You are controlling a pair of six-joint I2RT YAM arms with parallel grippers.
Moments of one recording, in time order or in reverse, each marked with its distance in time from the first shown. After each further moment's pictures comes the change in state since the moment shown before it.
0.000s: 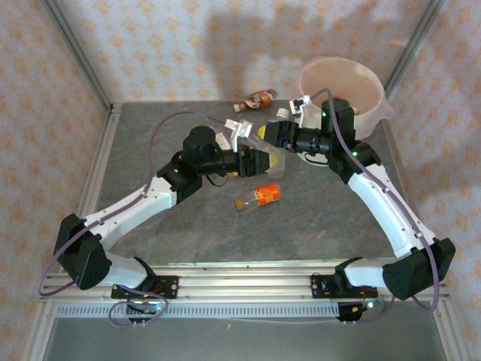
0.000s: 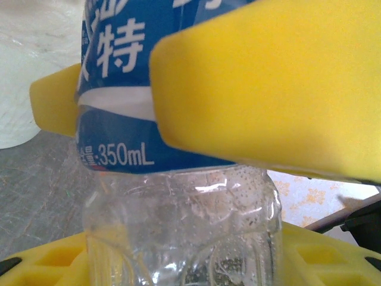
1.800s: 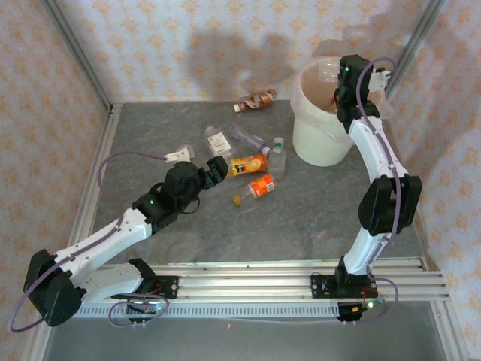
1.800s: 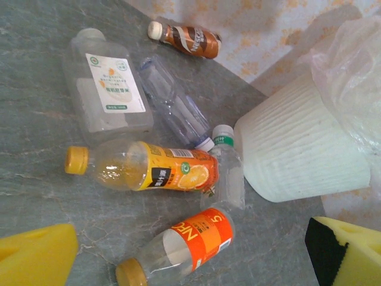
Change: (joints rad) left arm 0.012 -0.334 -0.373 -0.280 -0.927 -0.193; right arm -0.321 0.515 0.389 0.289 1.078 0.682
